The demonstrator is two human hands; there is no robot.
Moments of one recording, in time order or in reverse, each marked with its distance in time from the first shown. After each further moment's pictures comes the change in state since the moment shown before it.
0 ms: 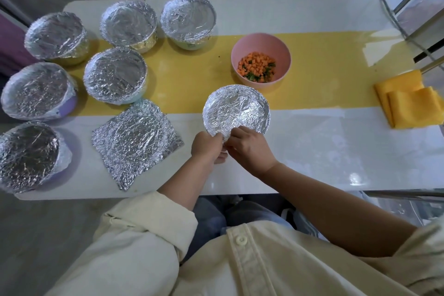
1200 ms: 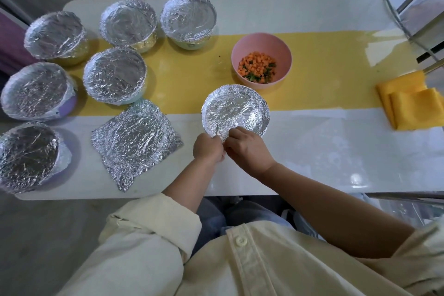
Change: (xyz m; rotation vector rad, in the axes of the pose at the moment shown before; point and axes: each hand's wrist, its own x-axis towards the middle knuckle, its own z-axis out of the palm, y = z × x) left_hand 0.012 -0.006 0.009 0.032 0.056 0.000; right_hand 0.005 -0.001 0.001 0.031 -0.011 -0.051
